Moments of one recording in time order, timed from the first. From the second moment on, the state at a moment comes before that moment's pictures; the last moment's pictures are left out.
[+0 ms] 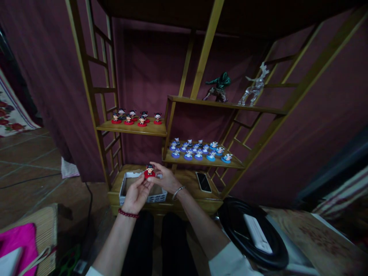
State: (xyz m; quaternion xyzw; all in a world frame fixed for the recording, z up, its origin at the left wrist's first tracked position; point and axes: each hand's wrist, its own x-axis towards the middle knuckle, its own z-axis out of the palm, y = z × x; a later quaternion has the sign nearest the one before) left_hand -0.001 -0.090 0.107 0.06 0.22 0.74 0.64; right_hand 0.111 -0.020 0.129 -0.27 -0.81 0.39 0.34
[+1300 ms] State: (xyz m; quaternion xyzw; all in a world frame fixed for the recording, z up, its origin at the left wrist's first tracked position) left_hand -0.005 -0.091 0.126 0.20 0.37 0.77 0.48; right_hand 0.101 -0.022 0.131 -0.29 -0.79 0.38 0.39
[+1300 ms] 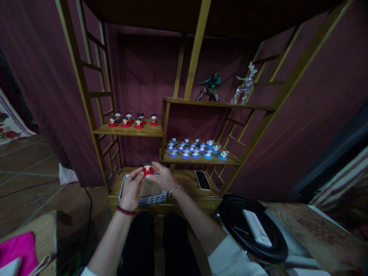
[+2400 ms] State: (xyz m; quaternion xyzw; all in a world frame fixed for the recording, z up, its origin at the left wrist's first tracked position) left_hand -0.008 -0.080 0.175 0.28 0.37 0.80 0.37; right_hand 0.083 -0.025 0.185 -0.26 -0.70 0.47 0.48
